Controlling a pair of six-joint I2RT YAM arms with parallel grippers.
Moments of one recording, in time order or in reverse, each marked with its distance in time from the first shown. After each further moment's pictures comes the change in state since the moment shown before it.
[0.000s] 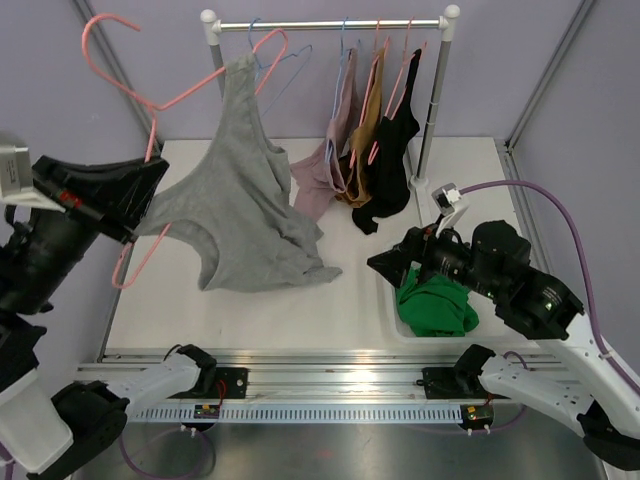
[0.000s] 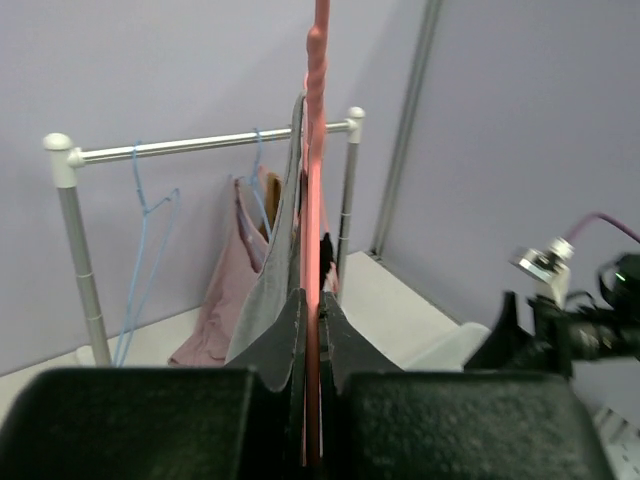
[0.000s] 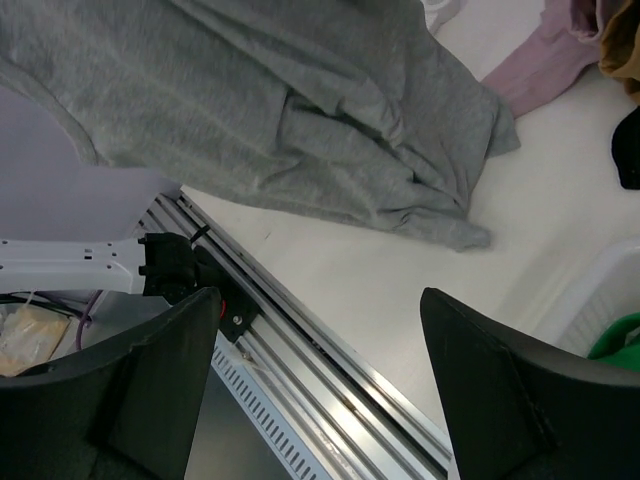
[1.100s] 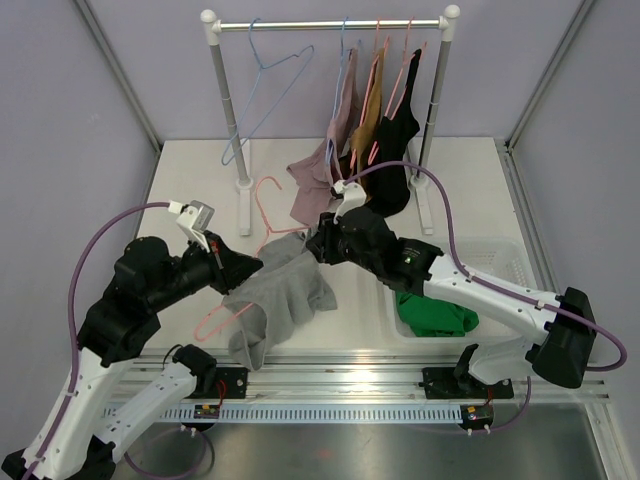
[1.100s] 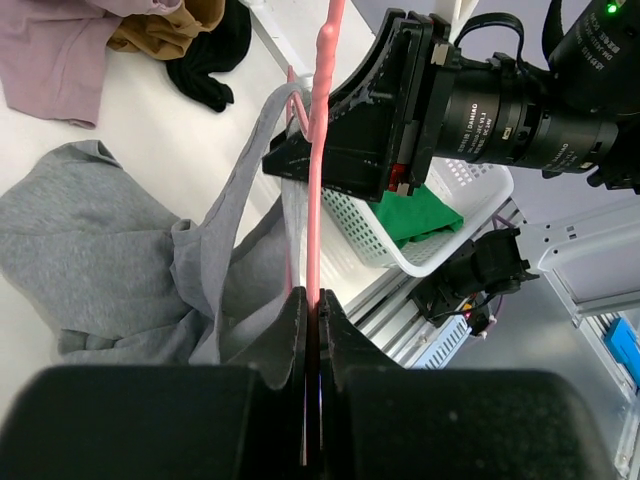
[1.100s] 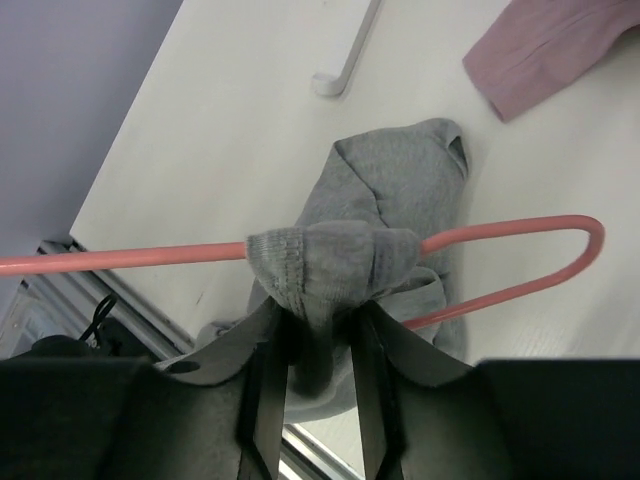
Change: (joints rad) left arm 0.000 -0.409 -1.132 0.180 0.235 -0.301; right arm 0.203 0.584 0.018 0.384 0.301 0.074
